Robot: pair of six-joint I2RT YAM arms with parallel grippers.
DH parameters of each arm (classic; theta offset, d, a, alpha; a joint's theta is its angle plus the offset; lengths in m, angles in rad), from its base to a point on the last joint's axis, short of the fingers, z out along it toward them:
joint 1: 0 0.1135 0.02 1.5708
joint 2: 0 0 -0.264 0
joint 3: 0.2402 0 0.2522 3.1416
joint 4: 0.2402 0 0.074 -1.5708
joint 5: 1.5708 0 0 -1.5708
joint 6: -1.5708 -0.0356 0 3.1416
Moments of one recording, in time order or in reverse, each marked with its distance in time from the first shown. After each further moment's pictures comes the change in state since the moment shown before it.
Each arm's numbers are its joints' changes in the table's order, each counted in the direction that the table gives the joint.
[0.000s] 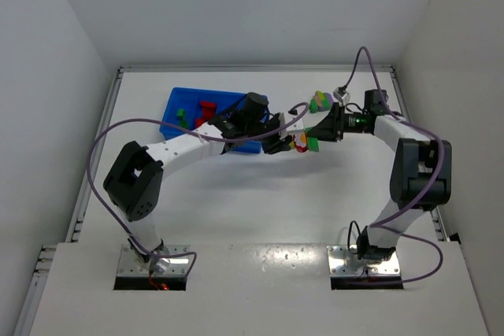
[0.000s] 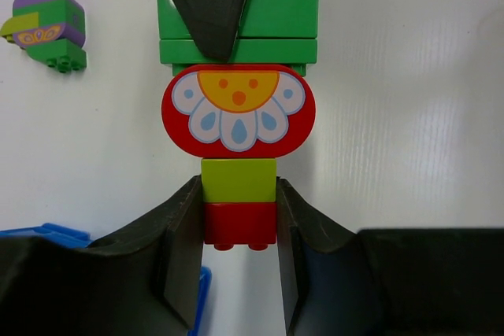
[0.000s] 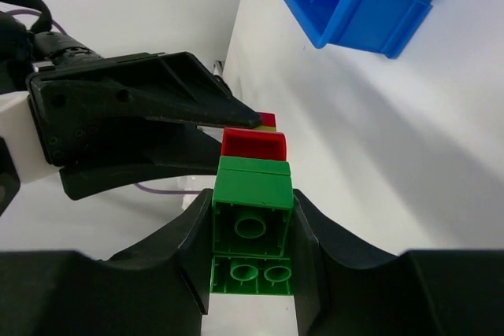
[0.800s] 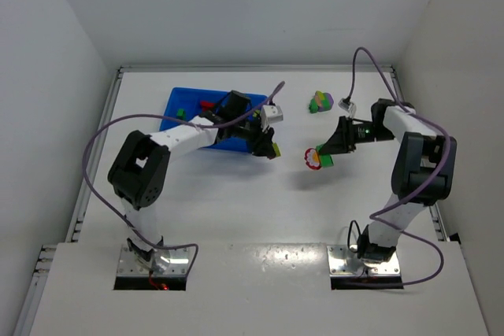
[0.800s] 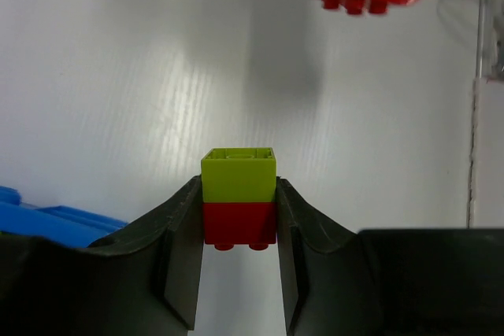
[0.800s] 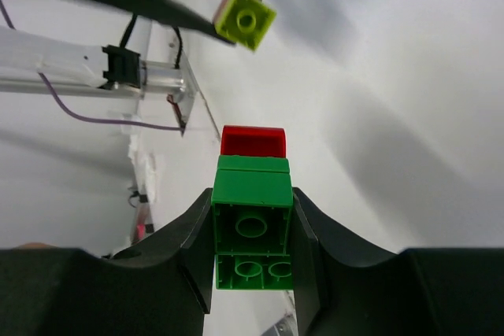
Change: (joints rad) left arm 0.129 -0.044 -0.092 0.037 0.218 0.144; right arm -0.091 -0.068 0.134 0.763 0.115 0.782
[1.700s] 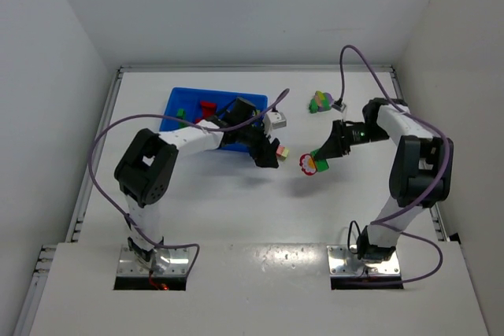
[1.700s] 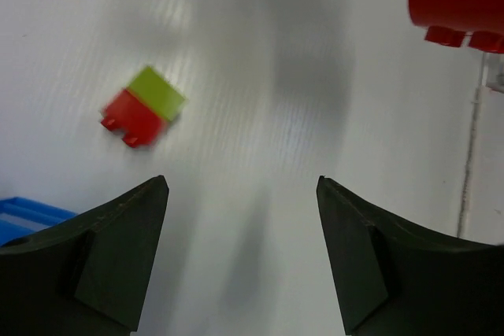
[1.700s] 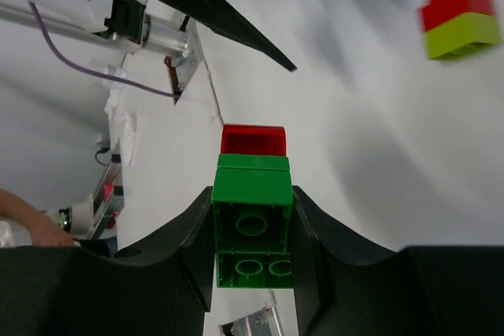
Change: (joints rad) left arm -0.003 -0.090 0.034 -0.018 -0.031 0.114; right arm 0.074 0.045 0.014 0.125 -0.011 0.242
